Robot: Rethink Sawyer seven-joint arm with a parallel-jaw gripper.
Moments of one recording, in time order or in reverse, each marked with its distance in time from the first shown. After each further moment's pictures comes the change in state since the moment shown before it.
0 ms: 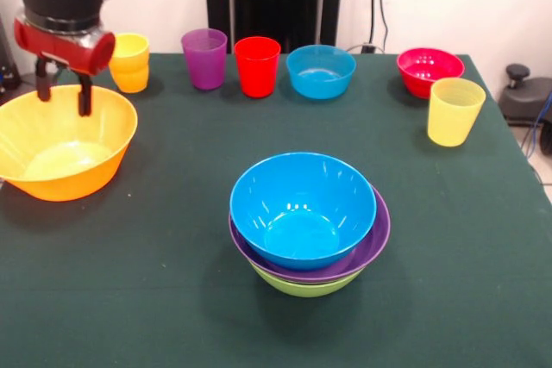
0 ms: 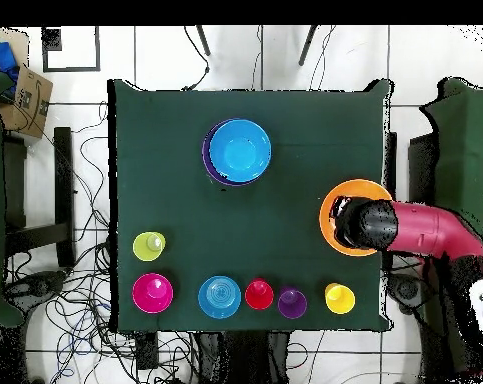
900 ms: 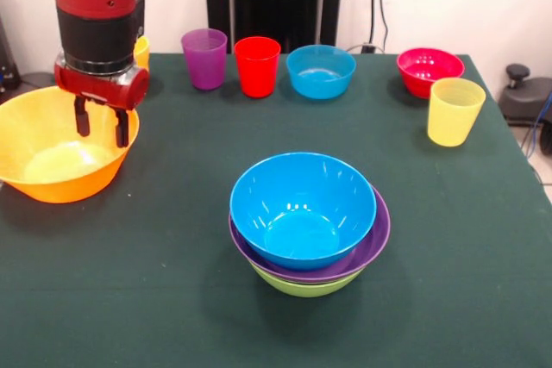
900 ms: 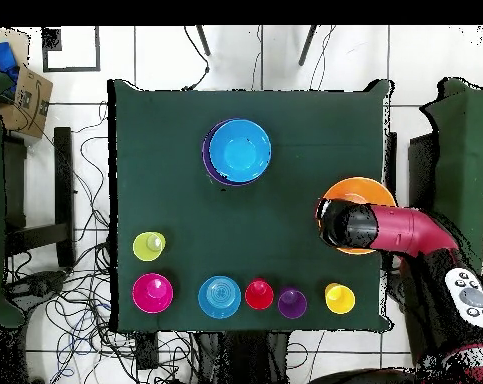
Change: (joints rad) arm -0.003 0.097 0.017 0.006 -0.002 -0.084 0.000
